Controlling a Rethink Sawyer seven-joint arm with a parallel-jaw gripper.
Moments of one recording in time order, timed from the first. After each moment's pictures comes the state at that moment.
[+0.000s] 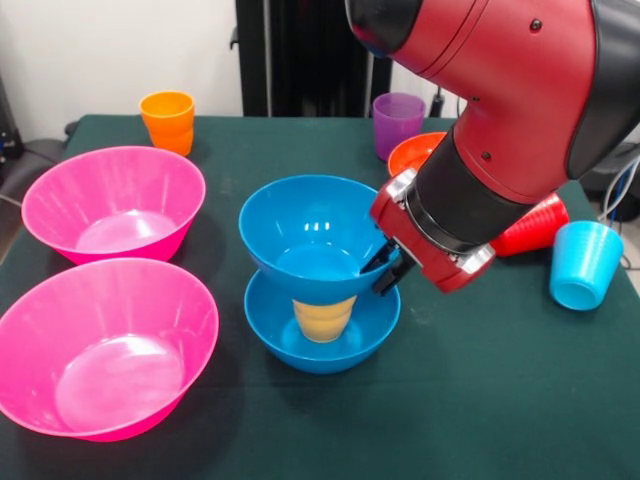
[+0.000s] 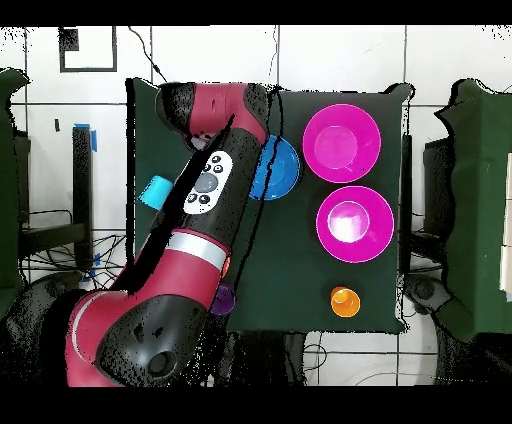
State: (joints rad) arm 0.15 0.03 -0.71 0.70 0.36 1.15 2.32
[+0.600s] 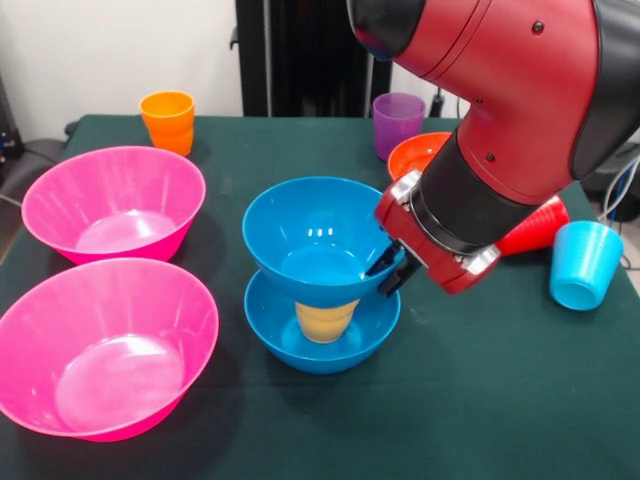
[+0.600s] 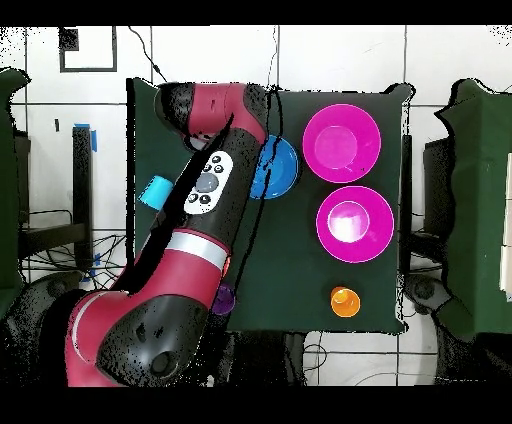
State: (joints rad) arm 0.15 0.02 -0.70 0.70 0.36 1.15 2.32
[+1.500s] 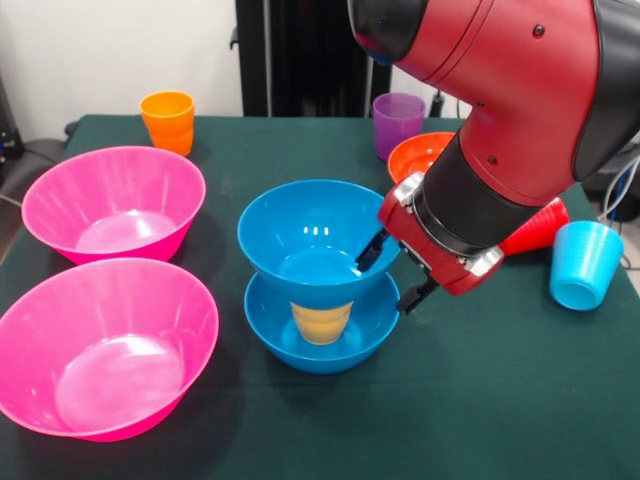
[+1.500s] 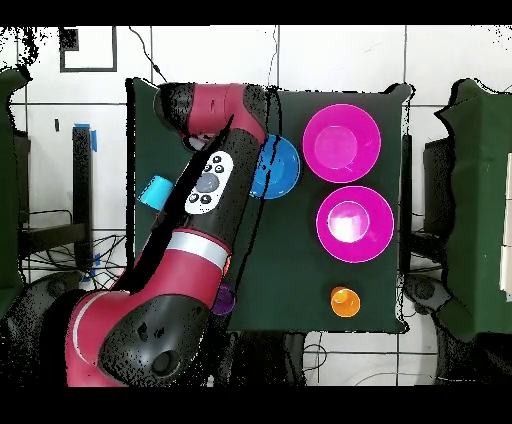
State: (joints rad) arm 0.15 0.02 -0.69 0.70 0.35 1.15 2.32
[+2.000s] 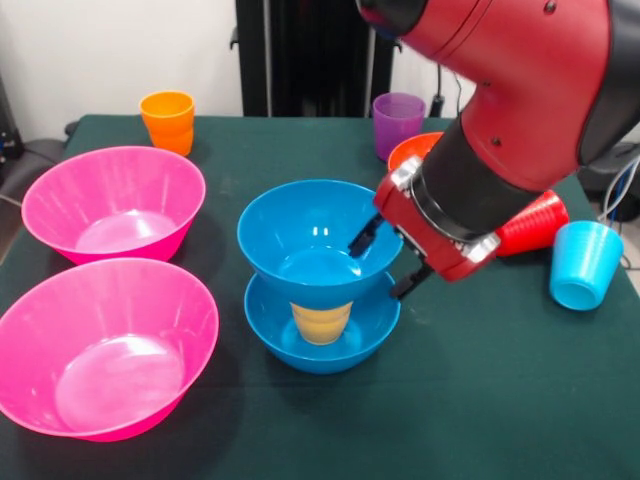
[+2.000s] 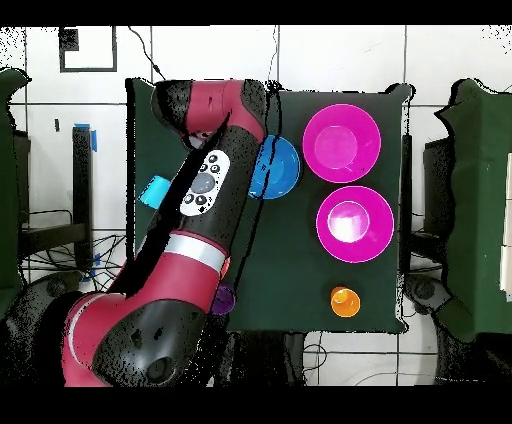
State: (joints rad) arm 0.15 0.00 -0.71 0.69 0.32 1.18 2.32
